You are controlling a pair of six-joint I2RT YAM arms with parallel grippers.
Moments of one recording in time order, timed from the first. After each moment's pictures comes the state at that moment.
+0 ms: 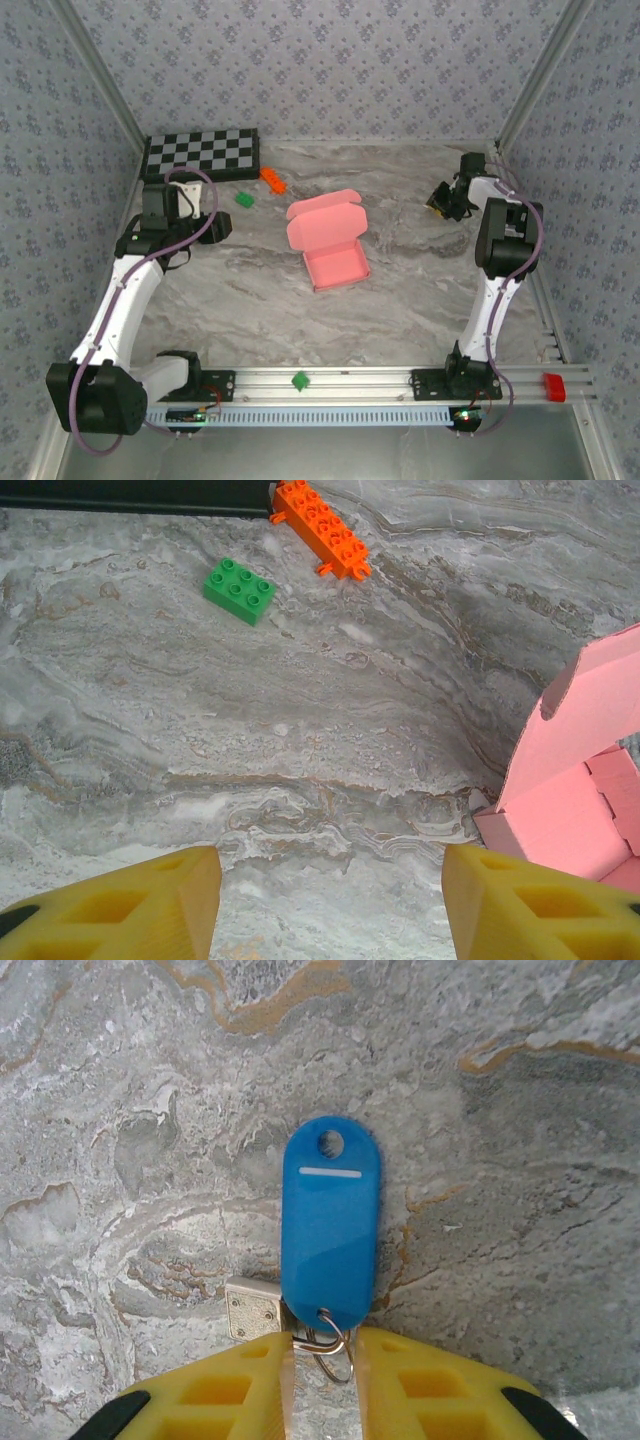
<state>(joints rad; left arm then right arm) -0.08 1.10 0.98 -0.64 0.27 -0.17 -0.15 2.14 1.53 -0.54 -0.31 0.50</state>
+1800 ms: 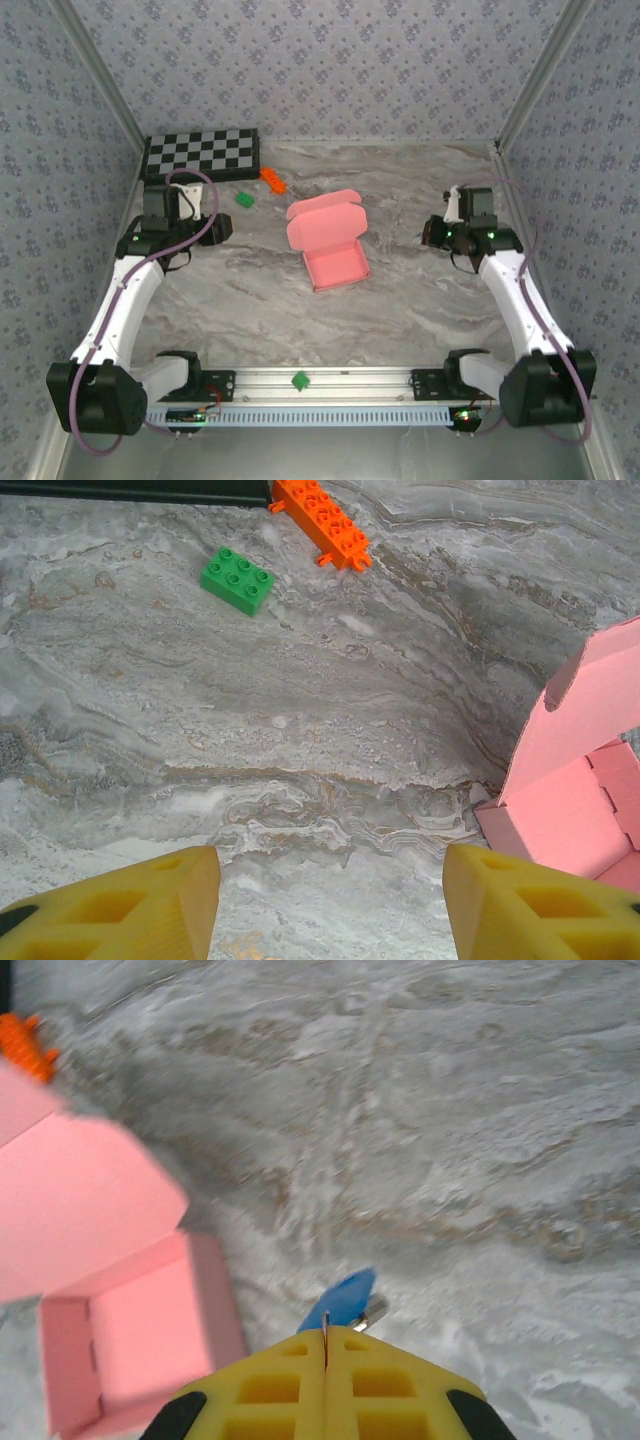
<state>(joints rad) -0.08 1.10 0.97 -0.64 0.27 -0.17 0.09 1.10 0.94 -0.68 -0.22 0.31</state>
